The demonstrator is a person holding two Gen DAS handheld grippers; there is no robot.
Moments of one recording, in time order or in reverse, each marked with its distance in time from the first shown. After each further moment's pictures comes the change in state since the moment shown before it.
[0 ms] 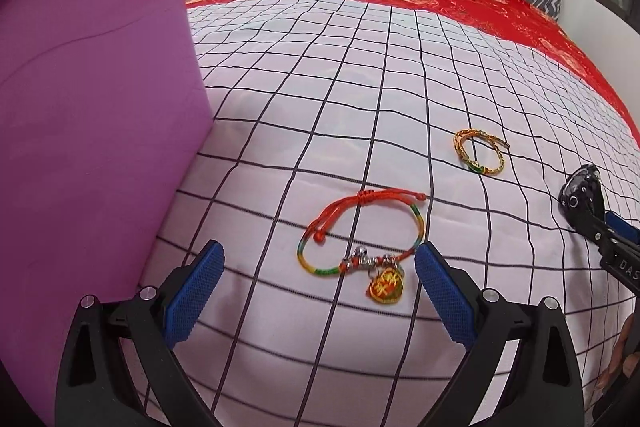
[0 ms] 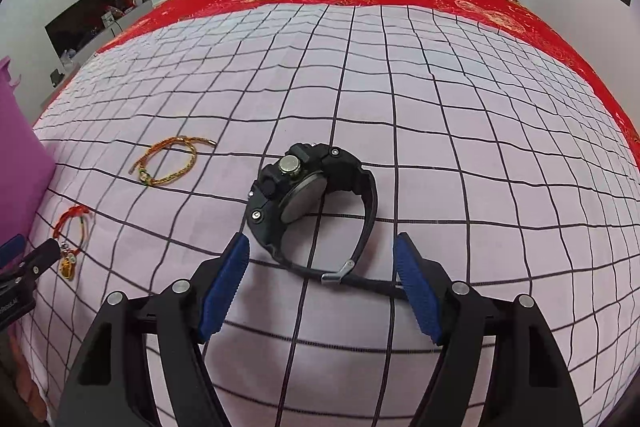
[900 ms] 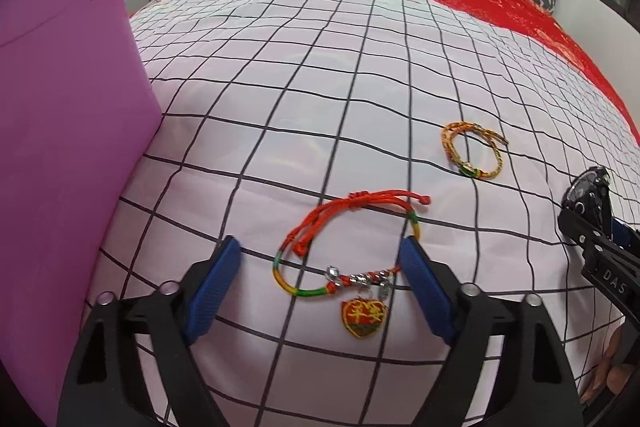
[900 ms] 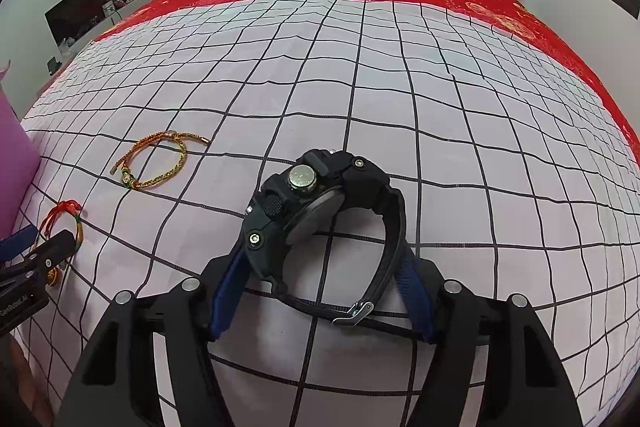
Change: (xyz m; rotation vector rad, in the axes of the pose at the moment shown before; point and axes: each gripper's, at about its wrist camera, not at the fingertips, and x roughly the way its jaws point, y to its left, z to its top) left arm 0.032 -0.025 0.009 0.010 0.037 -0.038; right arm 0.020 0.011 0.004 -0.032 -0.004 -0.010
